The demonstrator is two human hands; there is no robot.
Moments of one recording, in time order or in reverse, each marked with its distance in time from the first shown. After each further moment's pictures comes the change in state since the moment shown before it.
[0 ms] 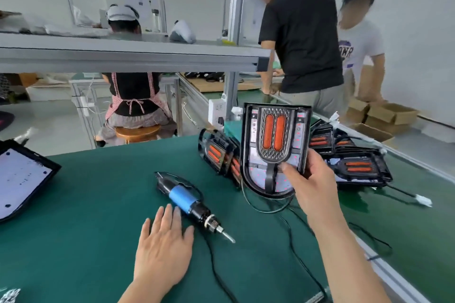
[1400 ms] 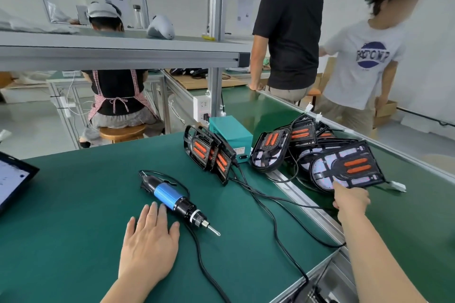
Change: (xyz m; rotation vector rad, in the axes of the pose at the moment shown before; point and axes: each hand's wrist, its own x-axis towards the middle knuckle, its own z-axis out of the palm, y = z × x) left_hand -0.002 0.005 -0.007 -0.006 -0.028 -0.025; right_hand 0.048 0.167 -0.122 -0.264 0.585 0.829
